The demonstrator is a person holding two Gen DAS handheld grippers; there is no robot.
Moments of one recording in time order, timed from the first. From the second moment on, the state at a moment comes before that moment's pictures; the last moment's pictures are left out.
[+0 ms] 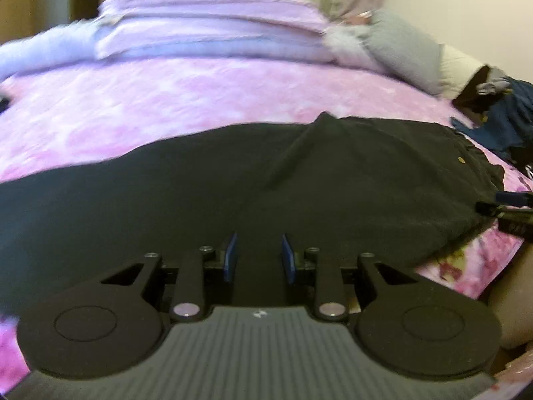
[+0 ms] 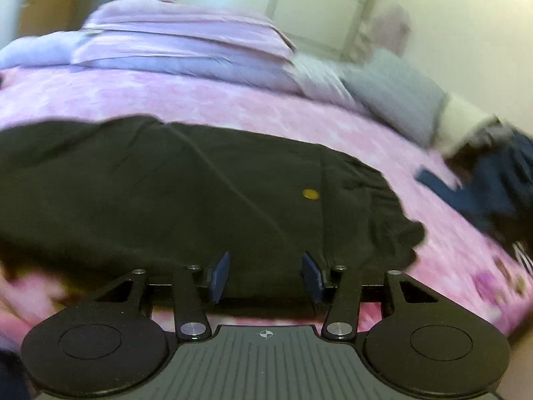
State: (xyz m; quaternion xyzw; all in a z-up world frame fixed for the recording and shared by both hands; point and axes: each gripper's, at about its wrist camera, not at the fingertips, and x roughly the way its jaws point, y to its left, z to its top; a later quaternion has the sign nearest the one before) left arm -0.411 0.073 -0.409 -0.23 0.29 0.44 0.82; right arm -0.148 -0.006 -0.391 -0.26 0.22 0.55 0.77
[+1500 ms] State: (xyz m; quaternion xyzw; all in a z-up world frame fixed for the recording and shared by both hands) left arm -0.501 -0.047 -0.326 -0.20 0.28 0.51 0.79; right arm -0.210 -0.151 -0.298 -0.16 0.30 0.54 0.77
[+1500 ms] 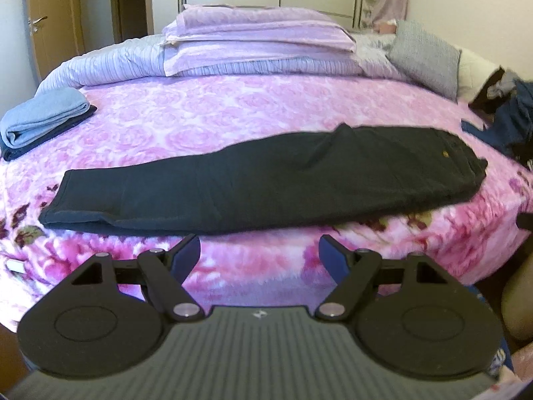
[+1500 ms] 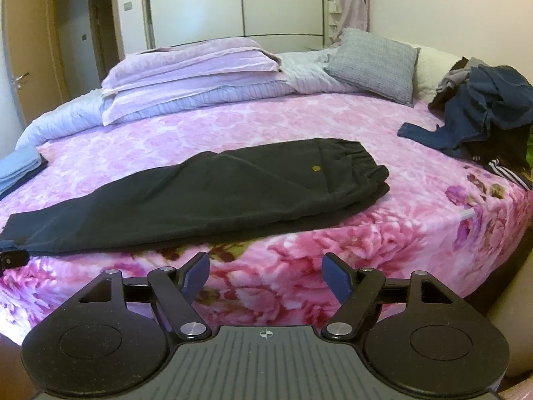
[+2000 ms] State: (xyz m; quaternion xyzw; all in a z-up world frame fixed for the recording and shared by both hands) left arm -0.605 0.082 -0.416 -0.22 0.18 0.61 0.74; right arm -0.195 -0.076 -0.338 -0.22 0.34 0.51 0.75
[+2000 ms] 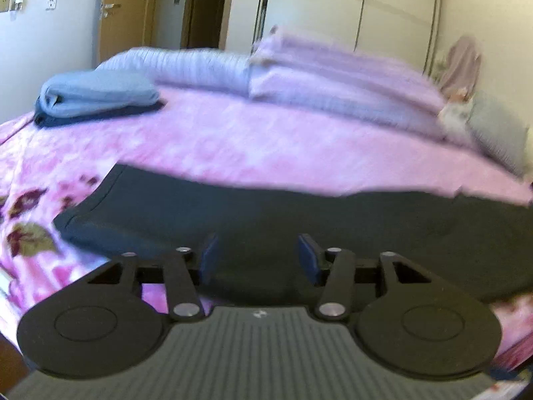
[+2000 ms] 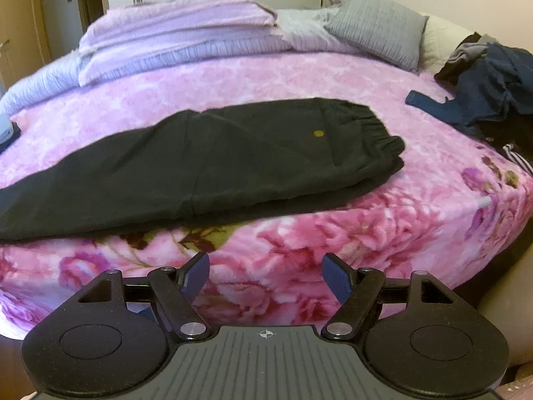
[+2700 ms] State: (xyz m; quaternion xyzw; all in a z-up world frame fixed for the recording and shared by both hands) left arm -0.719 0.100 -0.437 -0.48 -0.04 0.59 0.65; right arm -0.320 0.051 -0.374 -0.25 0.32 0.65 0.64
